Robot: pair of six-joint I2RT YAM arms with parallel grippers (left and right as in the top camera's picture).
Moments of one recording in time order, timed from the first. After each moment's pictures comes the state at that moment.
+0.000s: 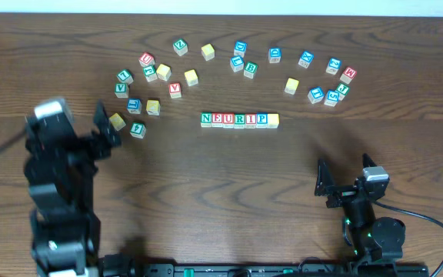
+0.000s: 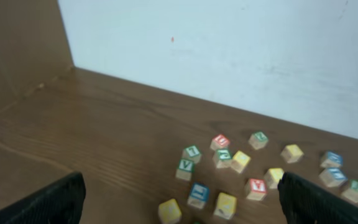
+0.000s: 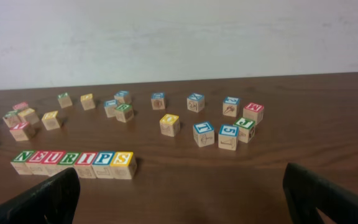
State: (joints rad) left arm 0.12 0.66 0.70 -0.28 -0.08 -0.16; right arm 0.05 0.01 0.01 -0.06 -0.09 0.12
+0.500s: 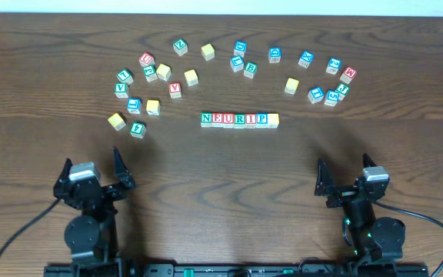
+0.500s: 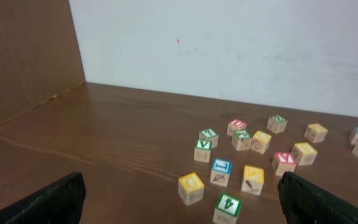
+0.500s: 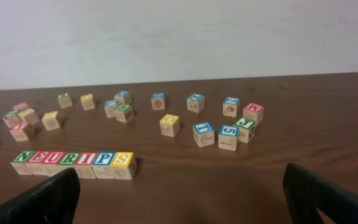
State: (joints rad) left arm 0.14 0.08 0.11 -0.08 -0.08 -0.05; right arm 0.05 0.01 0.01 -0.06 -0.09 0.12
